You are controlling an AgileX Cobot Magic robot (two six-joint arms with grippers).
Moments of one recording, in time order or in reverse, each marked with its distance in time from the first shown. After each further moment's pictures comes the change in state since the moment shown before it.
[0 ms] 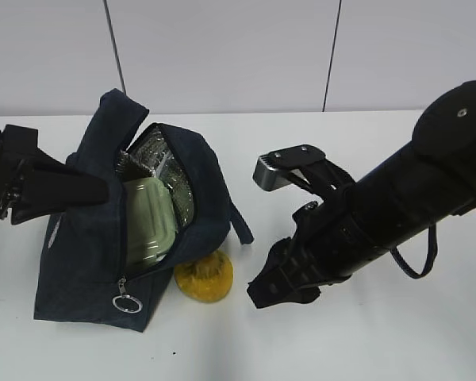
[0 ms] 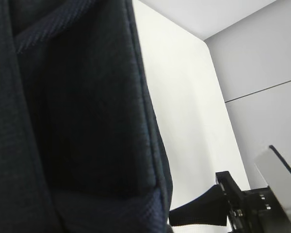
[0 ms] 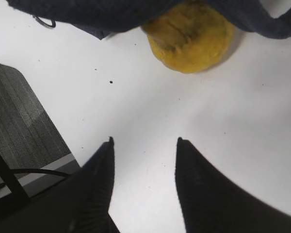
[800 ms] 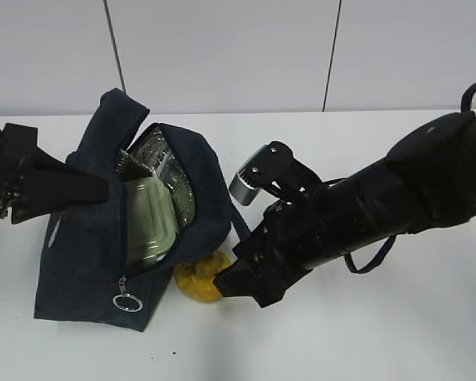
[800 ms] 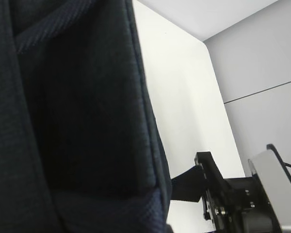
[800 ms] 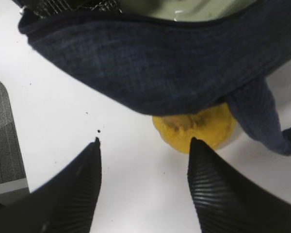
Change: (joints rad) left arm 0.000 0.000 0.000 -0.006 0.001 0.000; right arm 0.013 0.103 0.000 0.418 -0.088 -0.700
